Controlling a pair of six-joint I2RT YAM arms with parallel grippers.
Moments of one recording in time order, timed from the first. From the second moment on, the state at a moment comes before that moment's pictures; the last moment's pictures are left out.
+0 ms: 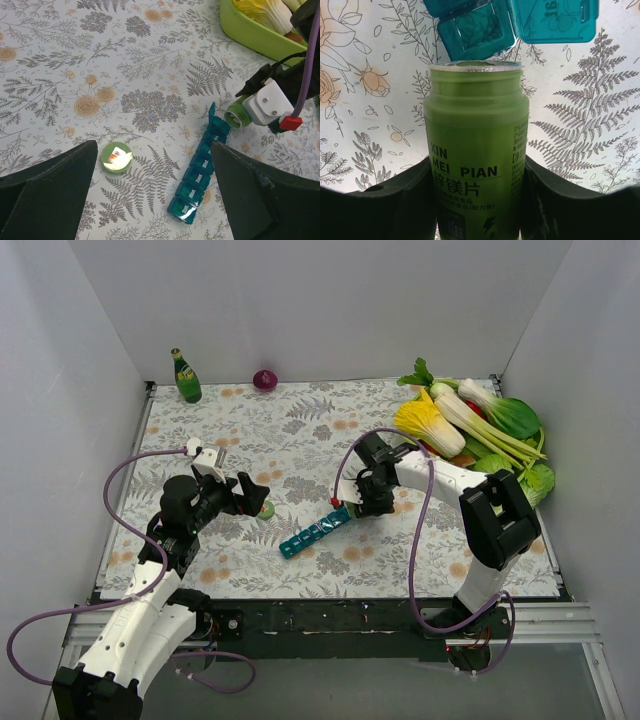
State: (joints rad) left arm -0.26 0.69 0.55 -0.12 0.28 -0.25; right arm 0.63 1.75 1.18 -0.77 -0.22 -1.23
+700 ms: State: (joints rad) left arm -0.27 0.66 0.45 0.03 0.63 -0.22; right arm 0.59 1.69 1.21 -0.80 -0.46 -1.18
